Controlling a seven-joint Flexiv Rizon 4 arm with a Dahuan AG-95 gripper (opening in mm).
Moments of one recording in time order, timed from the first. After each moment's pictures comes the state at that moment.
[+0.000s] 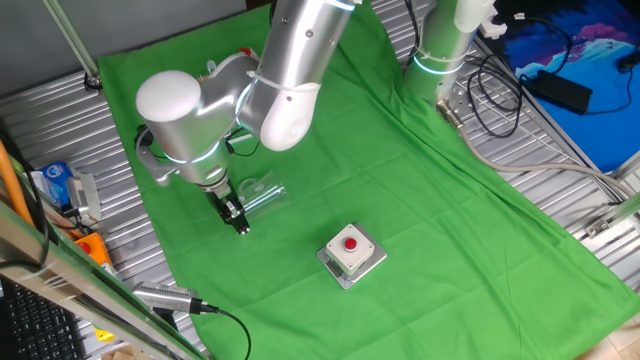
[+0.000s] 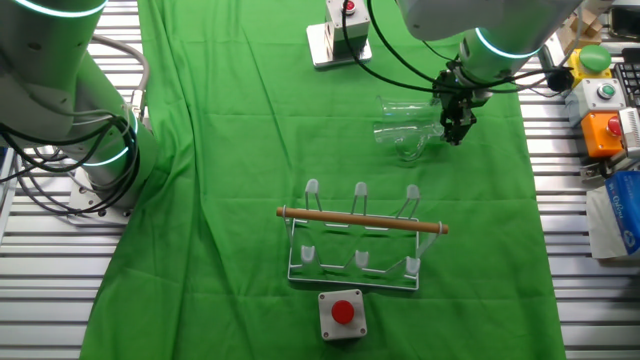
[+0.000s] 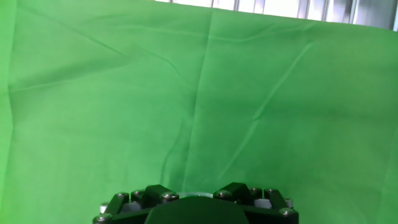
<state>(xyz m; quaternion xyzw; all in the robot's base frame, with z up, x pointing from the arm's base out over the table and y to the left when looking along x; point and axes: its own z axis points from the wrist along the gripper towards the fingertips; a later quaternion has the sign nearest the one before) 0.598 0.103 0.012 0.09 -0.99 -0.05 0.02</state>
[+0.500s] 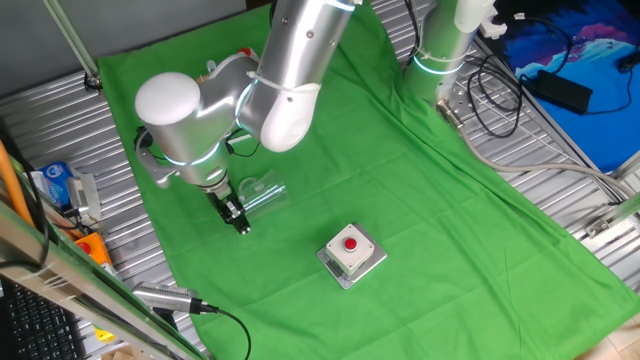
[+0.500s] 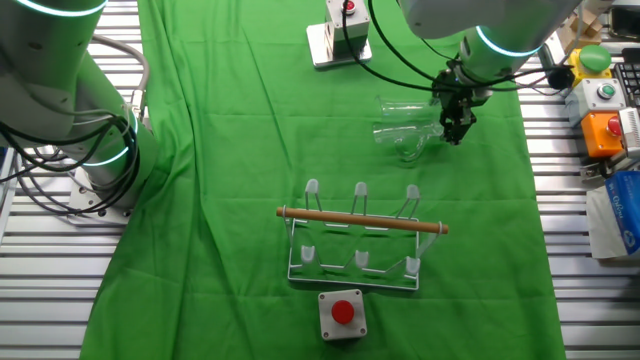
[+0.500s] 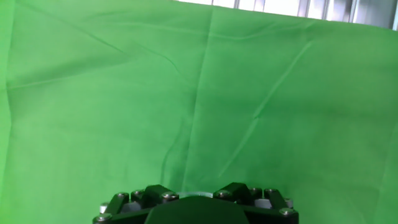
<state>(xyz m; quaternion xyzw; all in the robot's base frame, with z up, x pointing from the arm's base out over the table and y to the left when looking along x) 0.598 0.105 0.016 0.09 -0.99 -0.05 0.03</state>
